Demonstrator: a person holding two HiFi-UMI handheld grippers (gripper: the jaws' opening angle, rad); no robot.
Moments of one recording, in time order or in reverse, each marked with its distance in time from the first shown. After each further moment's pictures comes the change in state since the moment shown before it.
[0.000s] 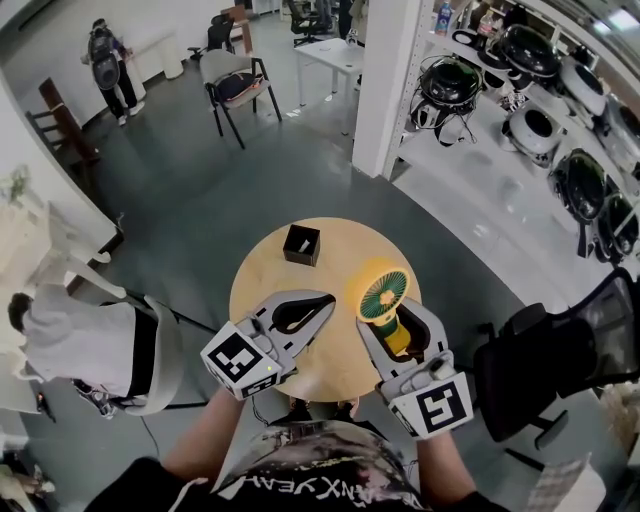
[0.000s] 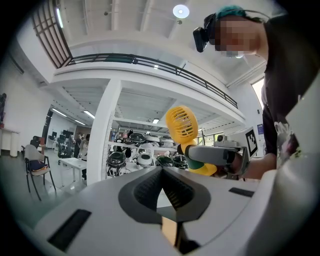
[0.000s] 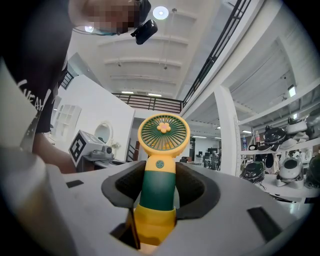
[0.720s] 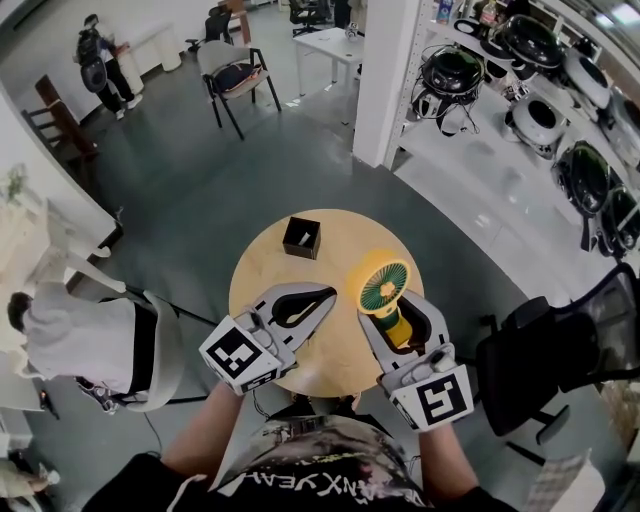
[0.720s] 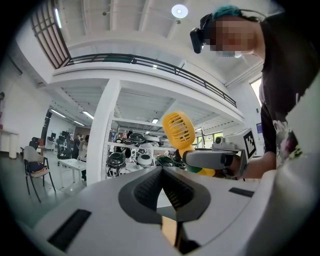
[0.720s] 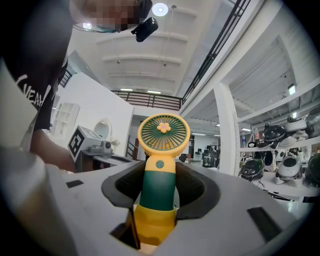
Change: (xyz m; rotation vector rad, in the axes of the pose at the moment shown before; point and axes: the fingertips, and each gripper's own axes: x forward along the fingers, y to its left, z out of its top) left arm 0.007 0.007 -0.004 0.017 0.000 -0.007; right arm 0.008 -0.011 -0.016 0.000 0.030 -0.009
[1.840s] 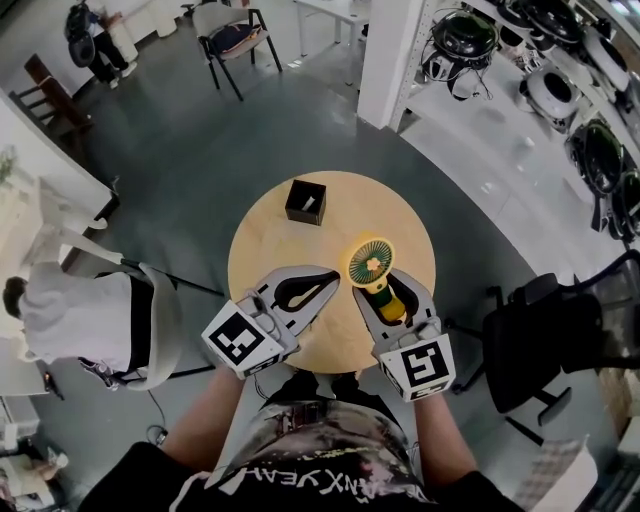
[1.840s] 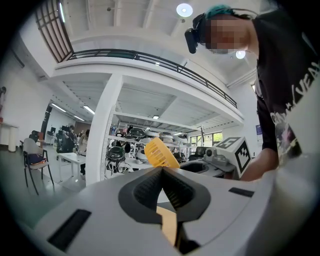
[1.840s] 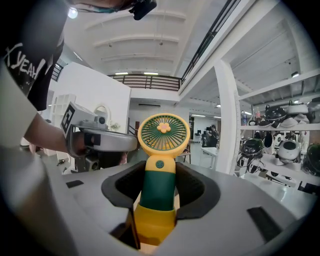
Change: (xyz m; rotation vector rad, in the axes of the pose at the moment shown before) left arm -0.004 0.011 -0.052 -0.031 0.024 -0.016; right arm 0.036 0.003 -0.102 0.038 0.215 -0.004
